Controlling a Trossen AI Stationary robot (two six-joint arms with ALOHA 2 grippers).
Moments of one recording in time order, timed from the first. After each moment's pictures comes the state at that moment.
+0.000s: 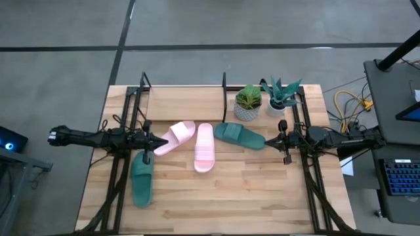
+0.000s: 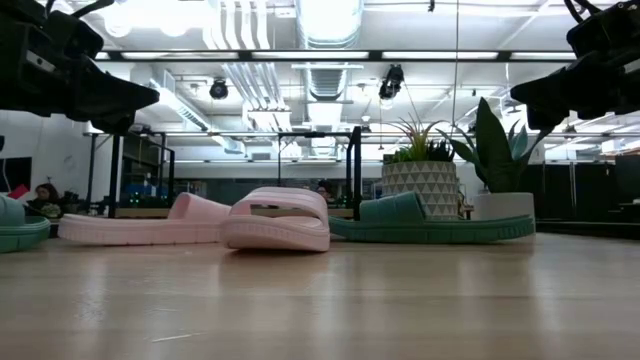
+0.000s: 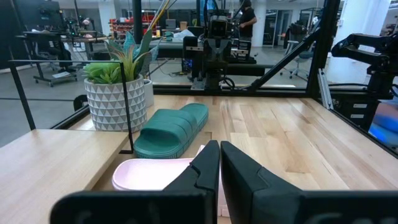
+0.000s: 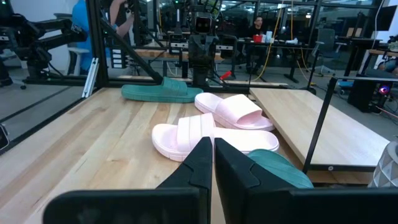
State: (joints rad) left arm -0.13 0.15 0.00 0.07 -0.18 -0.02; right arm 0.08 0.06 0.01 0.01 0.05 -0.04
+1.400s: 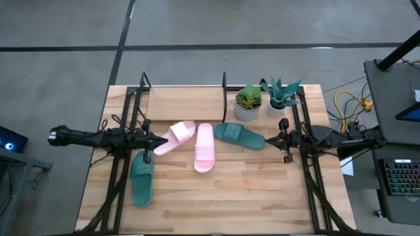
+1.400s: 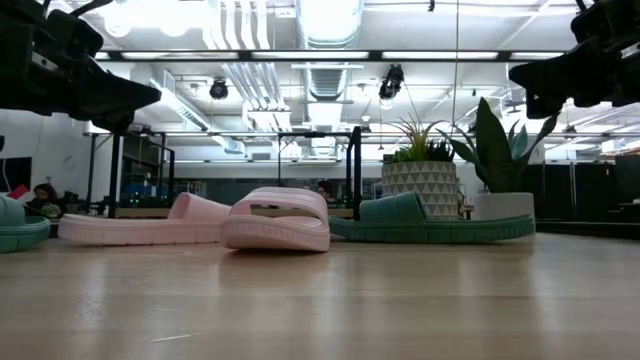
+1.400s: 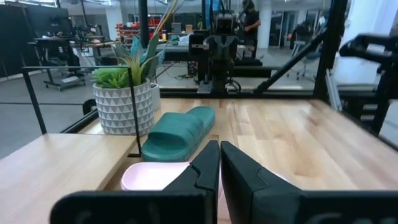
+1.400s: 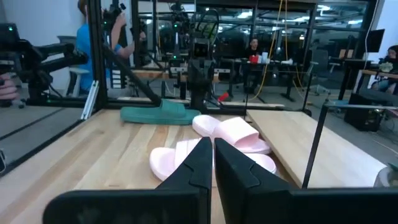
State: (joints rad) left arm -0.13 0.15 0.00 0.08 -0.21 -0.03; right arm 0.08 0.06 0.01 0.11 0.05 -0.05
